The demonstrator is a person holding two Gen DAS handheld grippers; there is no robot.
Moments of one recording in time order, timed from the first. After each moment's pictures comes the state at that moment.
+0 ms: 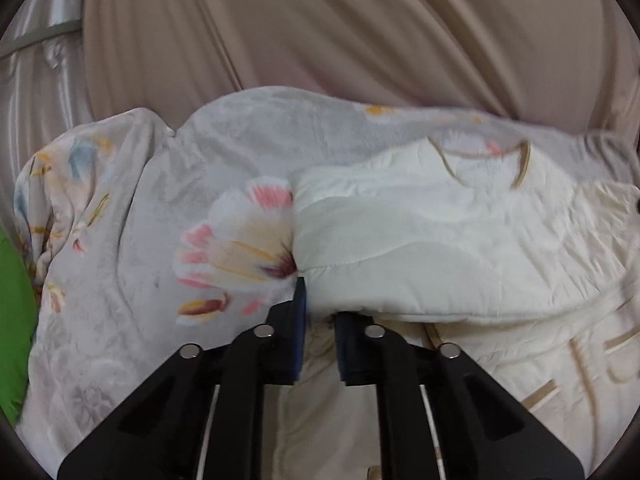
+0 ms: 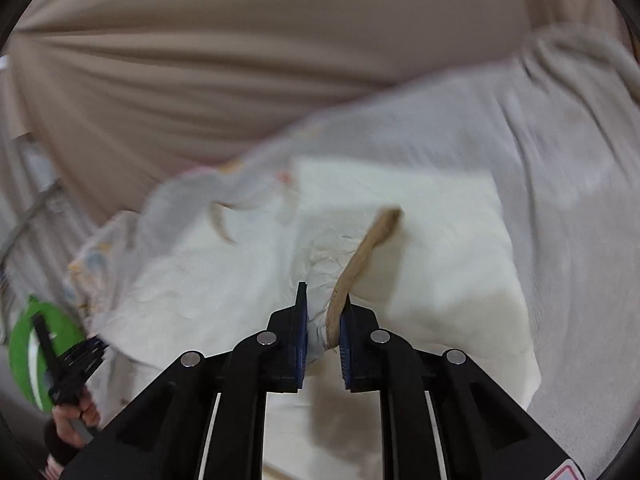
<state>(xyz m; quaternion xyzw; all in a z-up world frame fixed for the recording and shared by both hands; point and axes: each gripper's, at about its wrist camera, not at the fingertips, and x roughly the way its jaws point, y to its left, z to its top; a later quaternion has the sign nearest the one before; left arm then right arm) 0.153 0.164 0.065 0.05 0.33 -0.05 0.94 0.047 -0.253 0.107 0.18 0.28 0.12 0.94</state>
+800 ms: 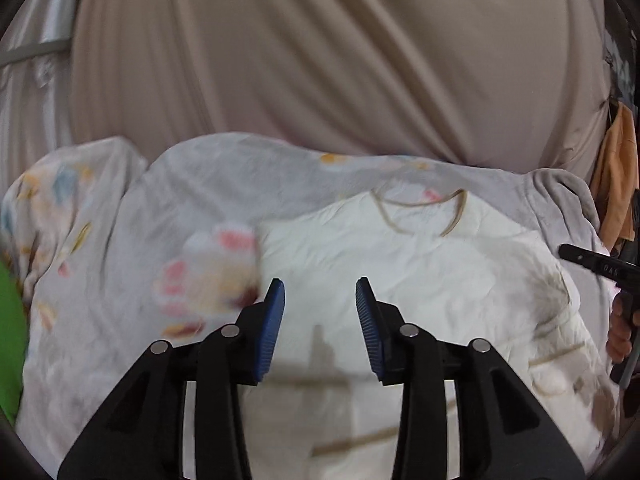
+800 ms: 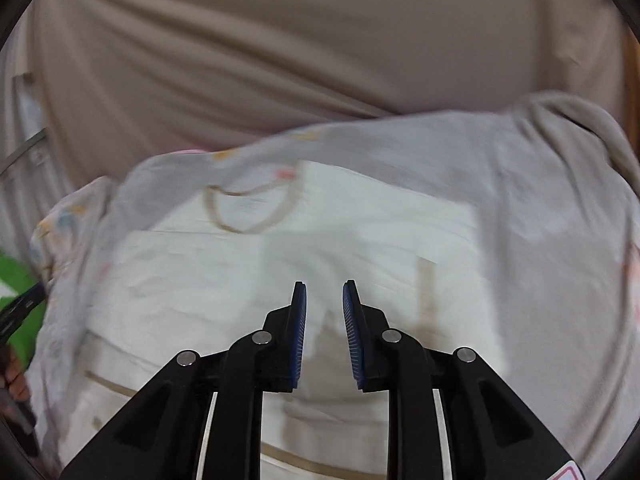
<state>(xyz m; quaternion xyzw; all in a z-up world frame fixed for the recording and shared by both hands) 0.139 0.136 0.120 0.03 0.28 -0.13 0.95 0.070 -0.191 0.118 0.08 0.33 0.09 0.94</state>
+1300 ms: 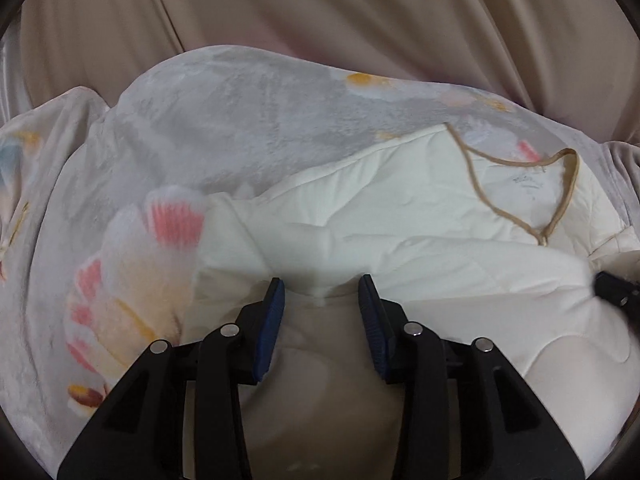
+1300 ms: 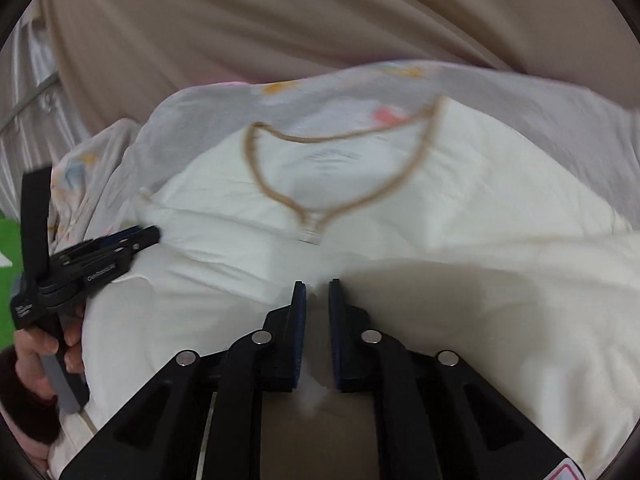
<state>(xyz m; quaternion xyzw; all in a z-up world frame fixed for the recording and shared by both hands) 0.285 0.102 0.016 0.04 0.38 -0.06 0.92 0.173 -0.181 0.033 0.08 0.40 0.12 0.90</state>
